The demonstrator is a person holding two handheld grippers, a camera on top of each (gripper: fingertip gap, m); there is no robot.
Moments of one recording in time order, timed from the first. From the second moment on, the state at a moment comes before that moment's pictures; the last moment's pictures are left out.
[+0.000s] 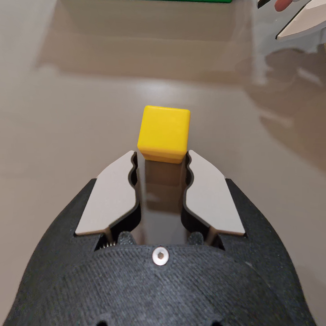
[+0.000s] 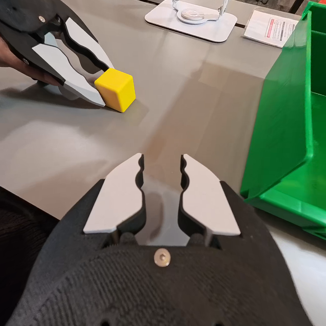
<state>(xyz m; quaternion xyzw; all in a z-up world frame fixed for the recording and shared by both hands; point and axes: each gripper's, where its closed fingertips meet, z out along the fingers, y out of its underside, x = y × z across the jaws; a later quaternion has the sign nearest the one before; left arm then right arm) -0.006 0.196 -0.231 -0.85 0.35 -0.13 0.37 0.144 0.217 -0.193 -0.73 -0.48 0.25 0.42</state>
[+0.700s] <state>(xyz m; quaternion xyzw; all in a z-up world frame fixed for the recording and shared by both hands) -0.006 0.206 -0.235 -0.86 0.34 -0.08 0.37 0.144 0.217 -0.197 -0.74 -0.48 0.24 0.41</state>
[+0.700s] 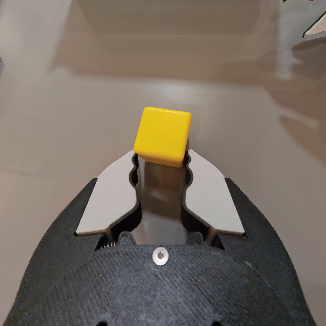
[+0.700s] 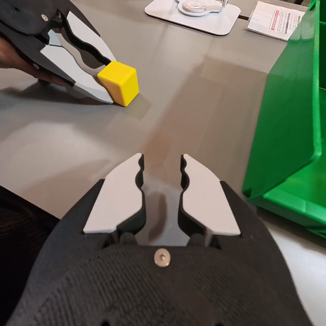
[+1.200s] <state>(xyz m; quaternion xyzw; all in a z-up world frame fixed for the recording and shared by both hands) -0.022 0.218 -0.236 -0.88 0.29 -0.05 0.37 0.144 0.218 -0.196 -0.74 -0.47 0.25 0.41</state>
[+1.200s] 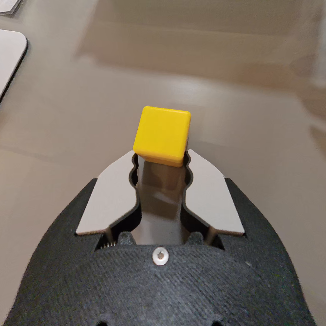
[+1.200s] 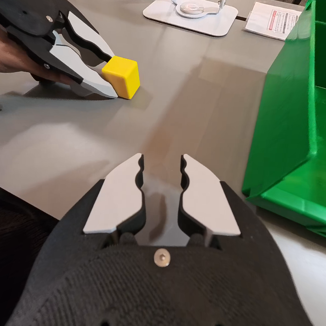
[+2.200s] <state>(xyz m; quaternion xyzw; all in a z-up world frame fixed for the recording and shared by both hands) -0.034 0.220 -0.234 -0.88 0.29 -0.03 0.38 0.202 0.288 -0.149 -0.75 -0.30 0.20 0.55</state>
